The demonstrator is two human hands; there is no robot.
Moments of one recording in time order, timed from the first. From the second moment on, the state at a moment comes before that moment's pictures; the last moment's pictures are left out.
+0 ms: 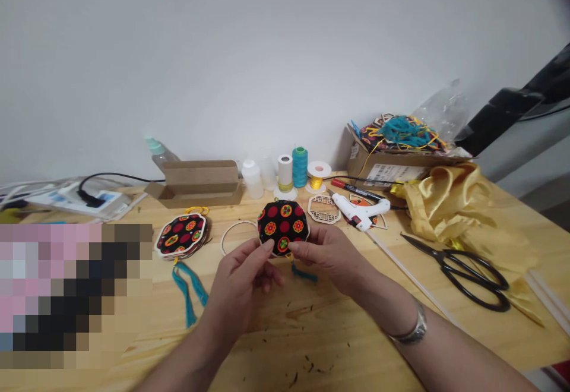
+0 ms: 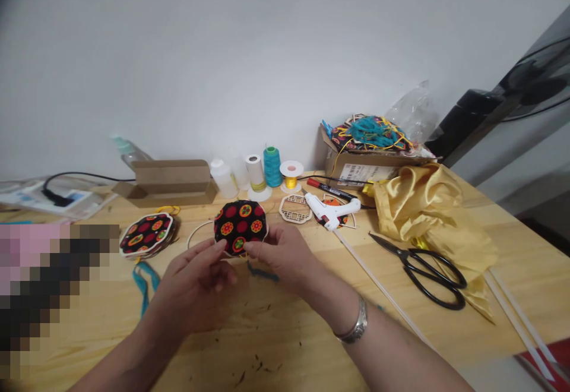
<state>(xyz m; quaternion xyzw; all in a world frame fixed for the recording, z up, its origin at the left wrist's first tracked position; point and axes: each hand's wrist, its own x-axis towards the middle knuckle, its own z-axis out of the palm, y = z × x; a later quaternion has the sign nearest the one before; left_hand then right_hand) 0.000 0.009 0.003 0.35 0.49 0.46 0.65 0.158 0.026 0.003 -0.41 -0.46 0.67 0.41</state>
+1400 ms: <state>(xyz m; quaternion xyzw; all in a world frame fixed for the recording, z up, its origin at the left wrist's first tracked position) 0.001 0.014 -0.001 0.24 0.51 0.50 0.66 0.151 0.007 -0.003 -0.45 -0.83 -0.01 0.34</state>
